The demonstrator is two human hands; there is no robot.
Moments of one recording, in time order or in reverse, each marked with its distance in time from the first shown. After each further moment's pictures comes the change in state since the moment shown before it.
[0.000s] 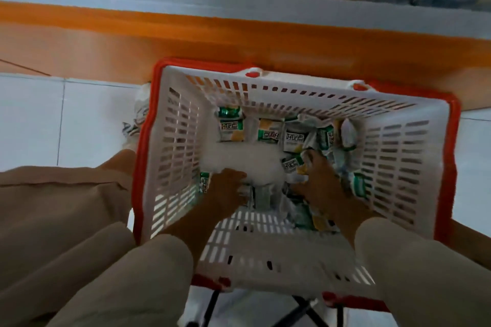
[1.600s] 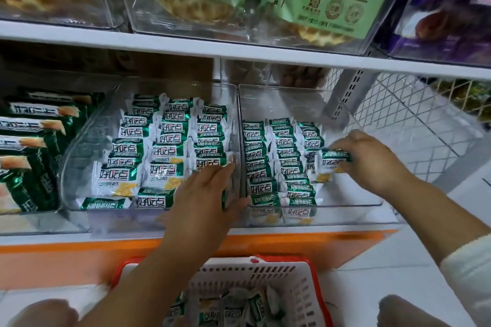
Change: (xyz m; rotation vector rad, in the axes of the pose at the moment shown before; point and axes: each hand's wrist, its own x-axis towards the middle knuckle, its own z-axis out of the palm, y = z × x) left_hand -0.152 0.268 -0.275 0.091 0.925 0.568; right_hand -0.160 -0.188 -0.402 -0.704 0.851 -0.477
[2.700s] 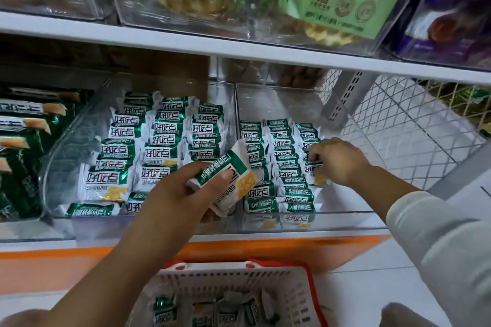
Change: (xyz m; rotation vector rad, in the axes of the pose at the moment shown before) left_hand 0.005 0.004 -0.042 -0.800 -0.118 -0.429; right_hand 0.050 -0.005 0.039 -0.226 -0.185 -0.022
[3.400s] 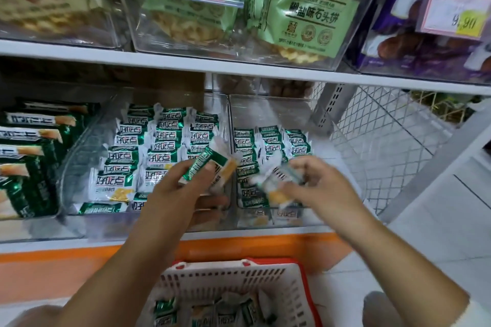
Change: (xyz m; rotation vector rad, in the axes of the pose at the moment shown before) left_hand -0.017 0.006 0.005 -0.404 0.025 -0.051; right_hand -0.130 -0.087 -0.065 1.294 0.110 0.140
